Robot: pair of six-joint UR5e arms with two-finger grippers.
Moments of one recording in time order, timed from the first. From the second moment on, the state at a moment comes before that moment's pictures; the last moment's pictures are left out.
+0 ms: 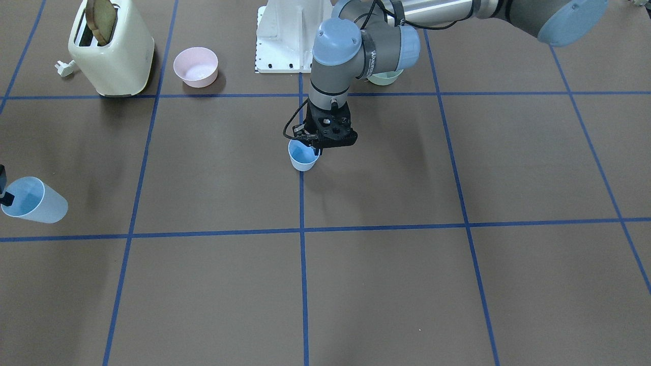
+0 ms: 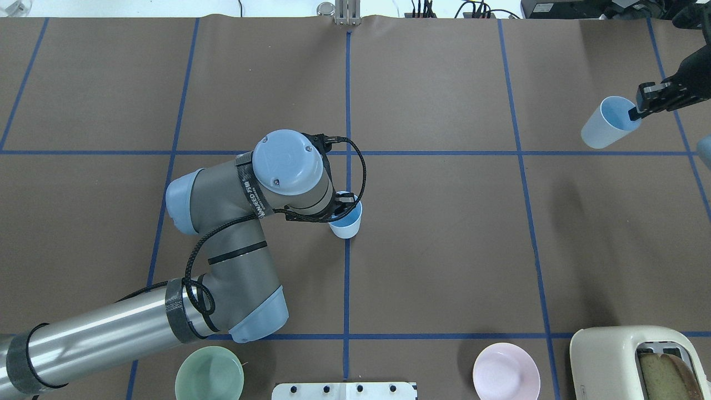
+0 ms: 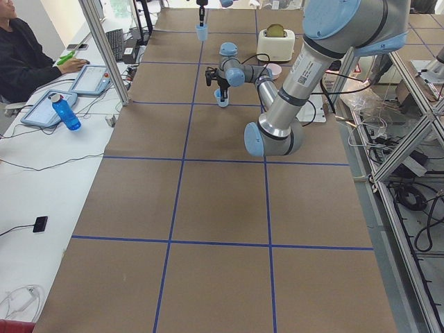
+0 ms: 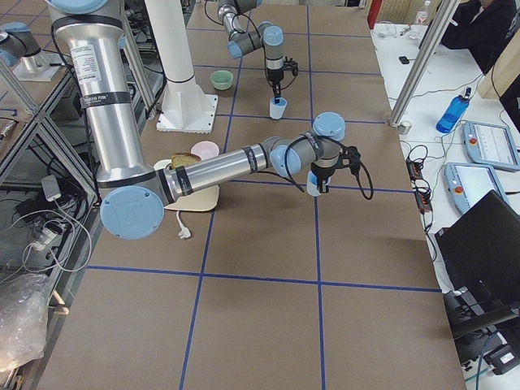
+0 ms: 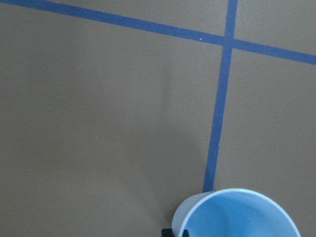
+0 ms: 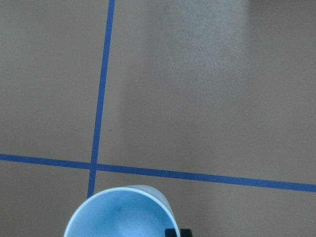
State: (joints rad) left arm -0.47 -2.33 -1.59 -1.67 -1.81 -1.42; right arm 1.24 -1.38 1.69 -1.37 2.35 0.52
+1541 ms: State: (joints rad) left arm -0.60 -2.16 -1.89 -1.61 -1.92 -1.24; right arm 1.23 -1.31 1.75 -1.37 2.37 0.74
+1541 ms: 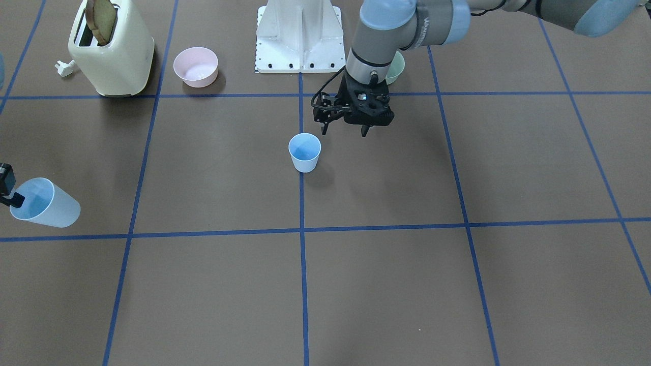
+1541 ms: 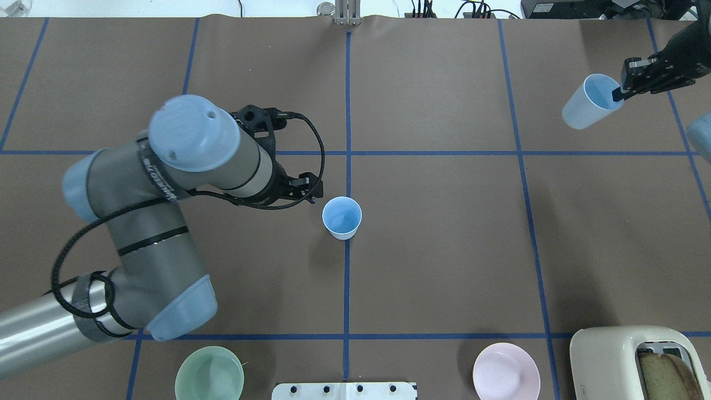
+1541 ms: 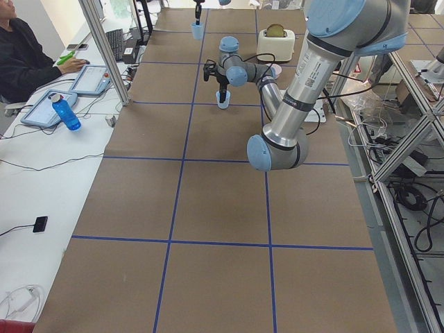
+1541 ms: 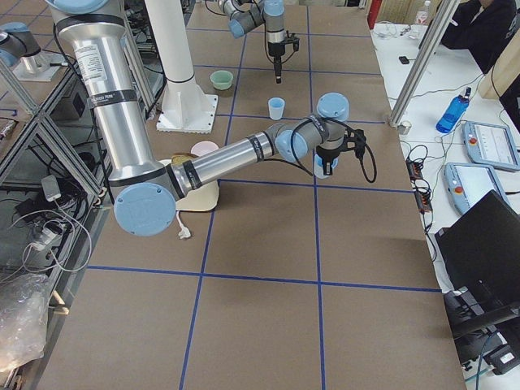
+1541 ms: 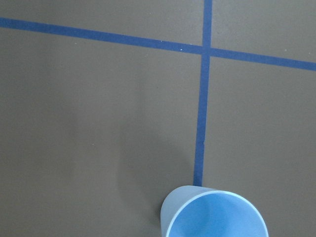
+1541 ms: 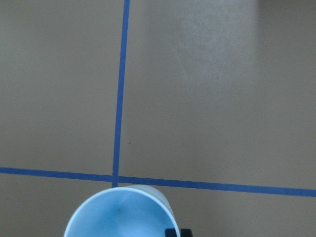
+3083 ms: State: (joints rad) left arm -1.17 -1.59 -1.85 -2.07 -2.28 -0.55; right arm 0.73 -1.04 1.93 -1.51 2.03 1.39
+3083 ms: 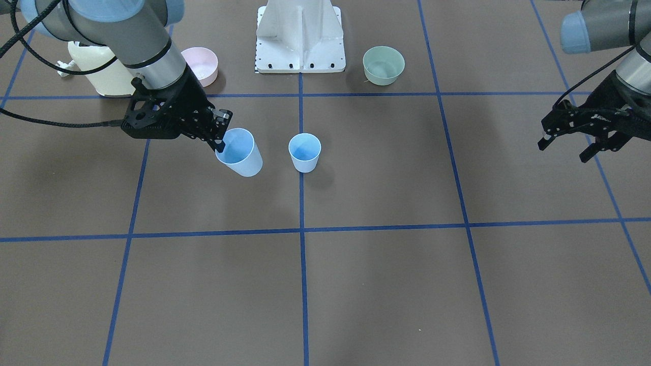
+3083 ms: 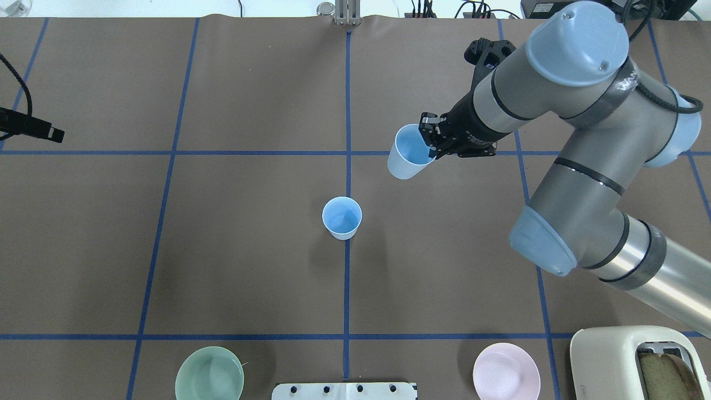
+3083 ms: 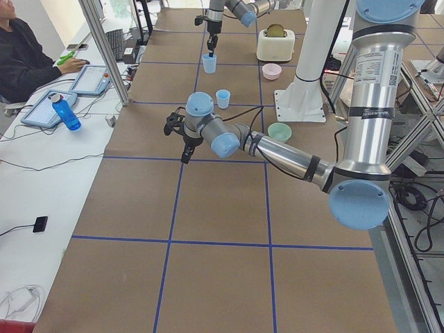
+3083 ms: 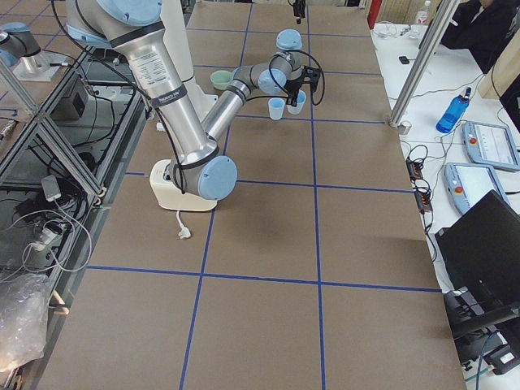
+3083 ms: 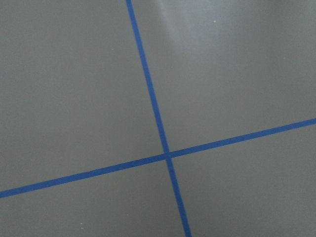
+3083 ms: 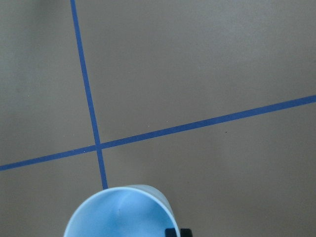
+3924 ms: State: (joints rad) left arm -1.29 -1.50 -1.81 -2.18 -2.38 -0.55; right arm 0.57 -0.96 1.95 -1.58 1.89 1.50
